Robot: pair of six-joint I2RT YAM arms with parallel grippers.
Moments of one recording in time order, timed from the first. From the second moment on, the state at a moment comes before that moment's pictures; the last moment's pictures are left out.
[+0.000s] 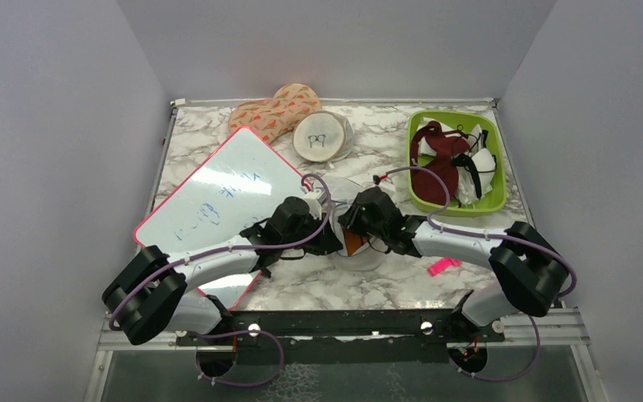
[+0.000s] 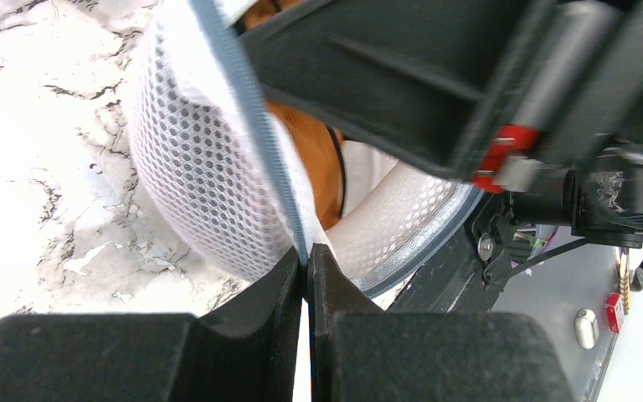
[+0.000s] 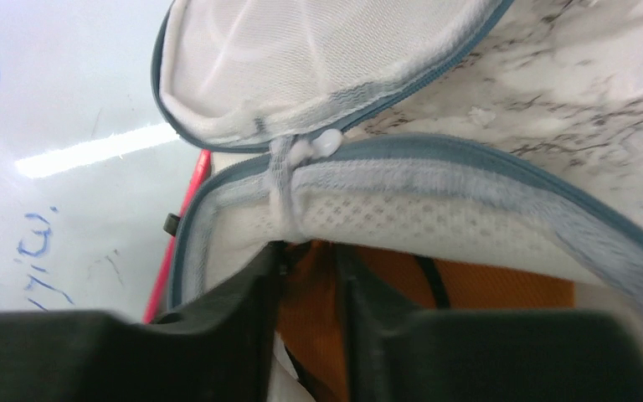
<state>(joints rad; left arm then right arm) -0.82 1.30 0.57 0.17 0.28 -0.67 0.83 1.43 0.71 0.07 0.24 0.97</state>
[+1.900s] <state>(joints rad) -0.82 1.28 0.58 0.14 0.27 -0.68 0.84 0.83 0.84 -0.06 0.10 0.79</state>
